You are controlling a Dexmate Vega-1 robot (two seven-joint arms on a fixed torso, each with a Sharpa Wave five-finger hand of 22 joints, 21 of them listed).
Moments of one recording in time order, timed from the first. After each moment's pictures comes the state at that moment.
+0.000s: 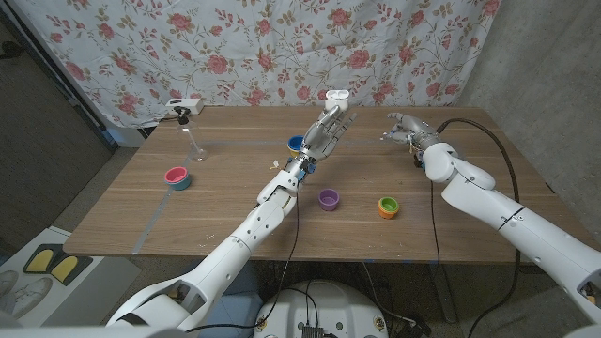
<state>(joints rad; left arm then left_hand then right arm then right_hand) 0.82 0.18 0.53 -1.38 -1.18 -0.18 -0.48 1.27 0.16 0.26 -0.15 0.17 0.34 -0.20 1.04 0.82 0.79 -0.17 0.51 0.36 0.48 -0.18 0.24 0.48 0.19 0.07 0.23 0.19 -0.80 -0.76 -0.51 -1.78 -0.32 -0.46 -0.12 1.15 0.16 0.24 -0.14 0.25 0.18 -0.10 0.20 0.20 0.75 -0.19 0.61 0.62 0.31 -0.04 0.37 0.35 0.35 0.04 0.20 0.17</state>
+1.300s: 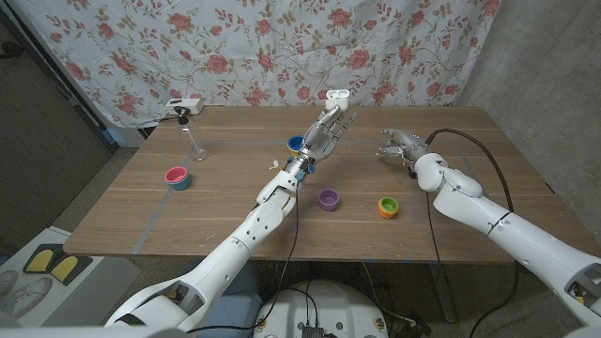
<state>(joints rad) 0.81 0.19 0.54 -1.38 -1.18 -0.19 -0.49 1.27 0.16 0.26 -0.15 0.17 0.34 -0.20 1.04 0.80 0.79 -0.17 0.51 0.36 0.48 -0.18 0.24 0.48 0.19 0.07 0.23 0.19 -0.78 -0.73 -0.59 -1.71 -0.41 -0.47 -0.07 1.15 0.16 0.23 -0.14 0.24 0.22 -0.11 0.20 0.20 0.76 -0.19 0.62 0.59 0.31 -0.04 0.36 0.34 0.35 0.05 0.20 0.17</state>
